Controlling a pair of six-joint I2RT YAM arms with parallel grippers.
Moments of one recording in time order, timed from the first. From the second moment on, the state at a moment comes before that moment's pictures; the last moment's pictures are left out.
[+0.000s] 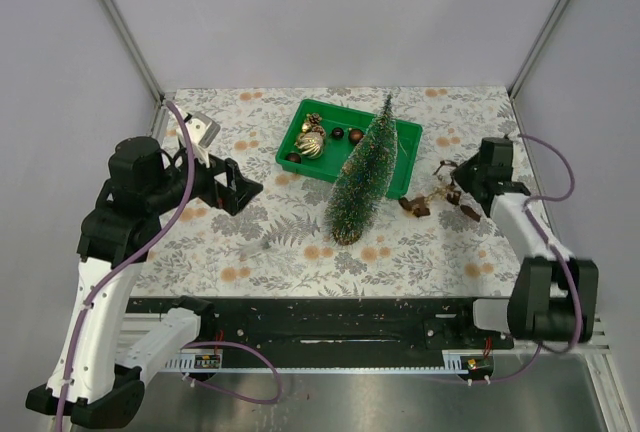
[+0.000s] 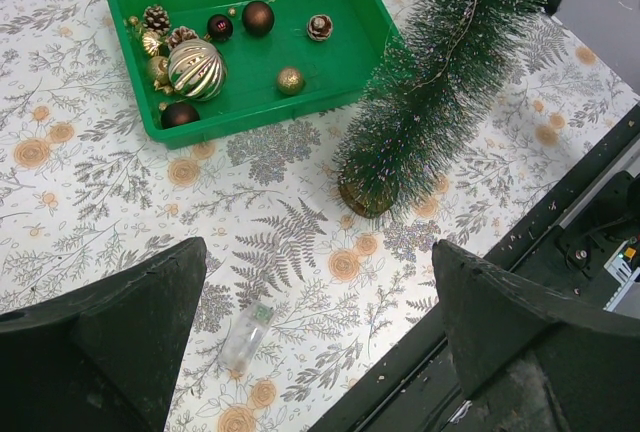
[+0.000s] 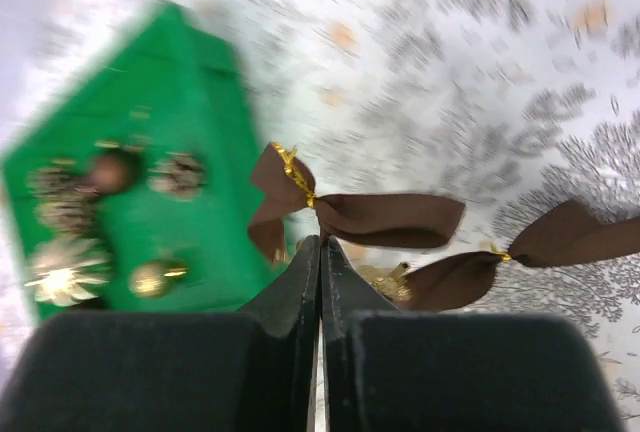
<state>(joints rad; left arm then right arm) -0.24 0.86 1.31 -0.84 0.49 -0.01 -0.06 1.39 0.80 -0.16 0.04 0.80</state>
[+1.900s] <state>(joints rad) -0.79 1.10 1.40 -0.33 0.56 -0.02 0.13 0.88 1.36 0.14 -0.75 0.95</state>
